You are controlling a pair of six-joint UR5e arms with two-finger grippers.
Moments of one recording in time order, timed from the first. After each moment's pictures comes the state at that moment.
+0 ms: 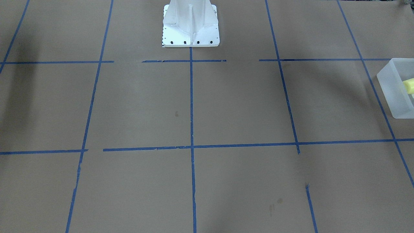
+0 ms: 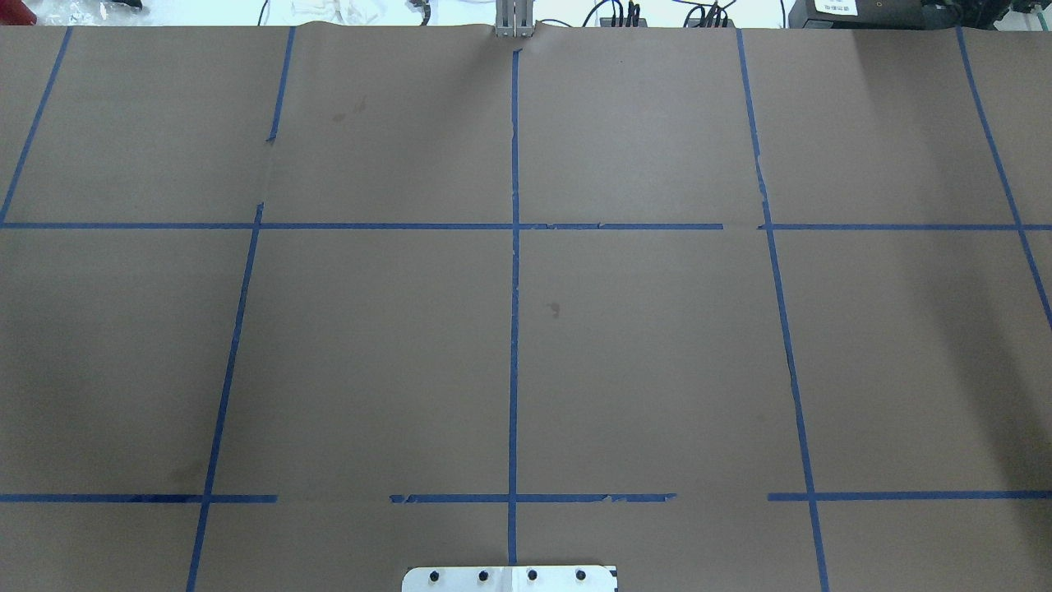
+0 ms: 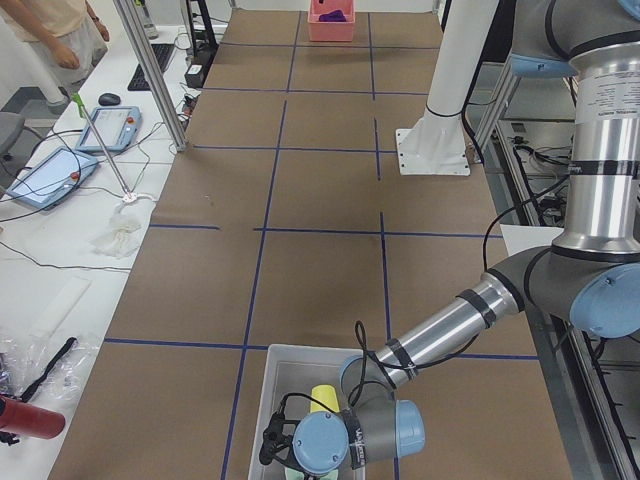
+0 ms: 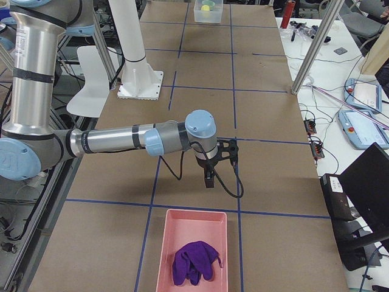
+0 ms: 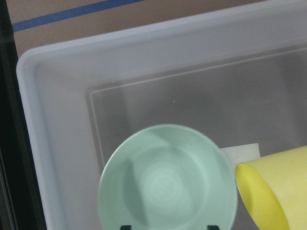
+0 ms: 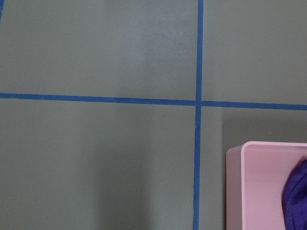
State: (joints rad) left arm -1.77 -1.54 -1.04 -2.03 -2.35 0.45; right arm 1.54 -1.75 1.90 -1.45 2.35 0.18
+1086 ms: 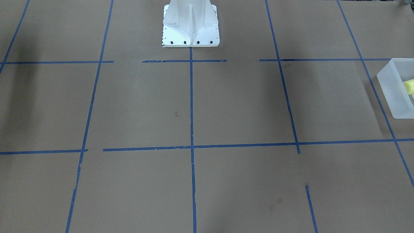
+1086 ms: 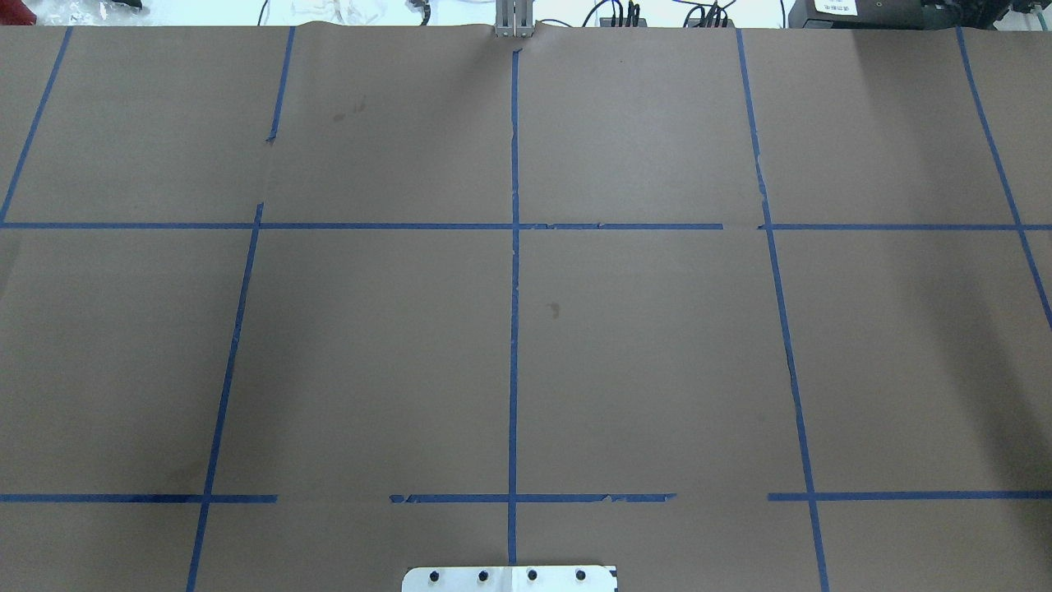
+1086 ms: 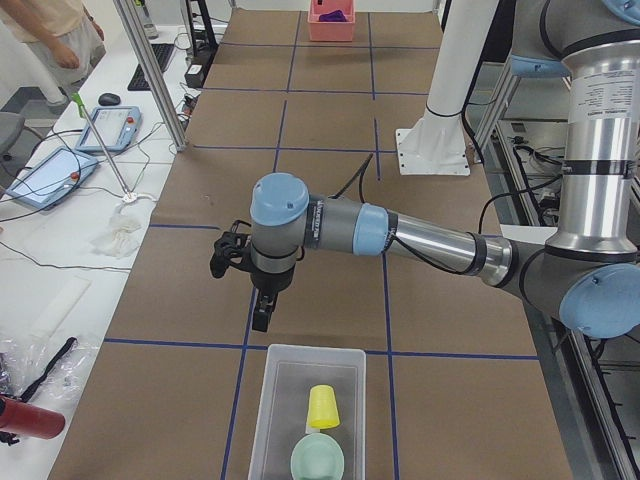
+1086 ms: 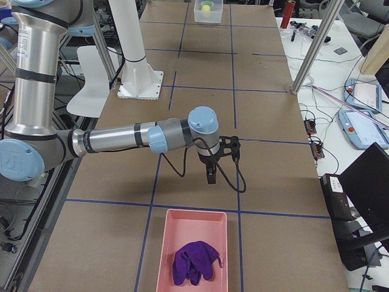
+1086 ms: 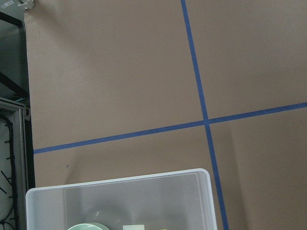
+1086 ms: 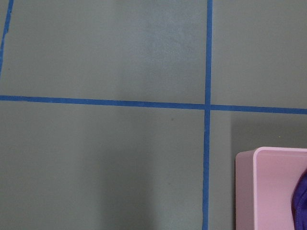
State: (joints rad) left arm -1.64 -1.54 -1.87 -1.45 -2.28 0.04; right arm 1.51 -1.74 1.91 -1.45 2.35 0.22
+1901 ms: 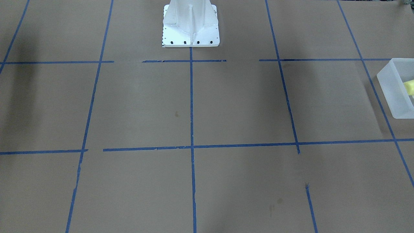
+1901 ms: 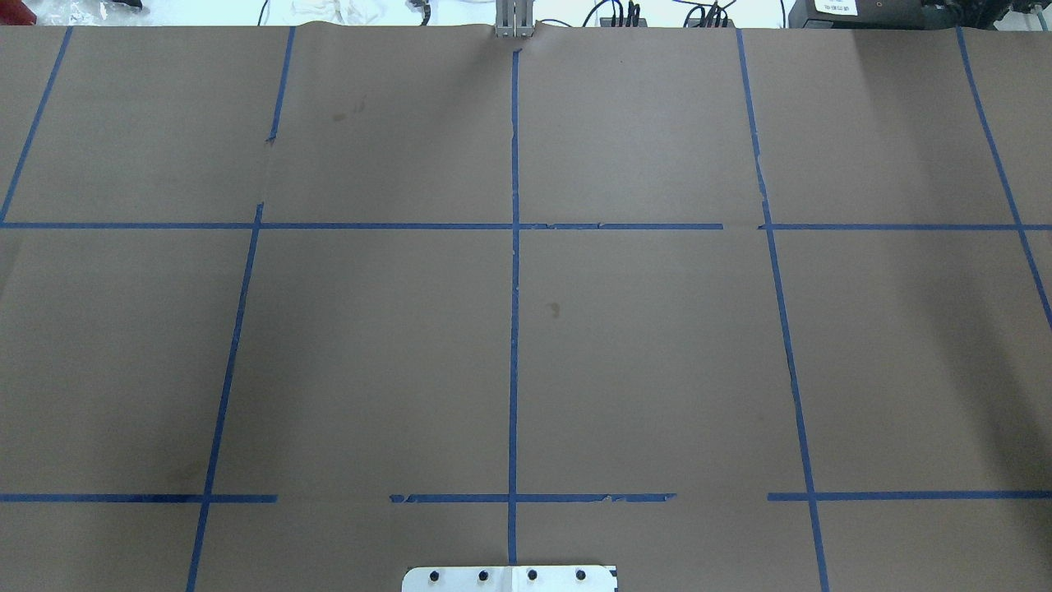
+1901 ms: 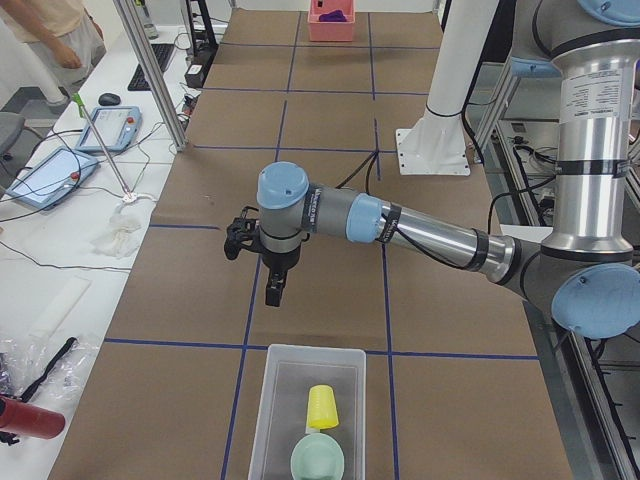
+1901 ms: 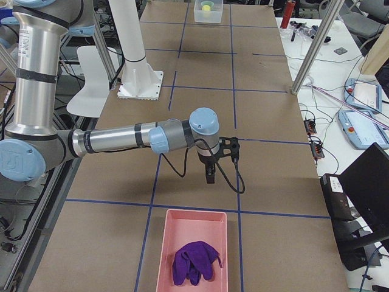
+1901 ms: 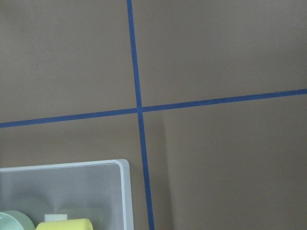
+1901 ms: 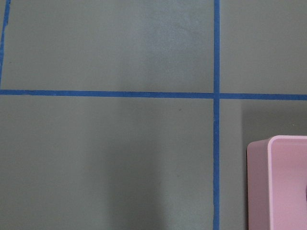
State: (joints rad) left arm -1.55 -1.52 -1.90 -1.47 -2.31 0.03; right arm 1.49 -1.75 1.90 -1.45 2.38 0.23
